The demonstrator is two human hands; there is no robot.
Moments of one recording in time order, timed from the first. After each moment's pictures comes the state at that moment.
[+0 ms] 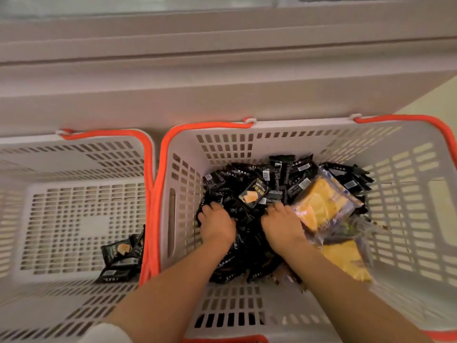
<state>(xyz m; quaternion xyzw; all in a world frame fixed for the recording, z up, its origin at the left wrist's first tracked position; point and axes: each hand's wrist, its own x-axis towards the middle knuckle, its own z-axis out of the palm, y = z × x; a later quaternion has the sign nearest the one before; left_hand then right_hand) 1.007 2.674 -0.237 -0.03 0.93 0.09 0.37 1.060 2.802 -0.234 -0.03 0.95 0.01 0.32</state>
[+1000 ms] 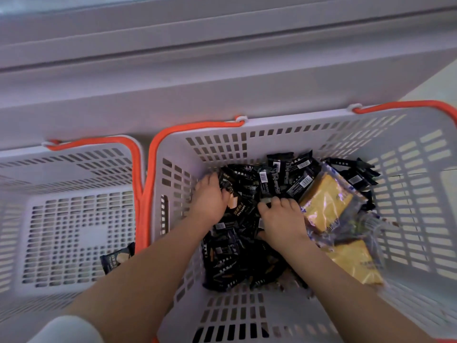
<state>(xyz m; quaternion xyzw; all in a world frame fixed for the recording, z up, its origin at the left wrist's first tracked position) 0.951 2.670 -0.242 0.12 0.93 0.19 0.28 1.055 2.802 -0.235 0.06 0.96 -0.04 0.27</state>
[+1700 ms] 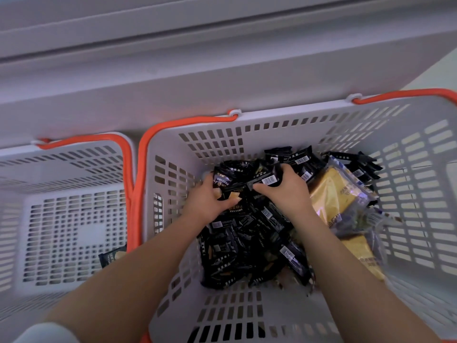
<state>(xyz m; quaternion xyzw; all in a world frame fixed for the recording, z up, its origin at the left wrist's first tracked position) 0.954 2.662 -0.250 0.05 0.89 0.30 0.35 1.020 2.835 -0.233 0.35 0.82 -0.43 0.12</state>
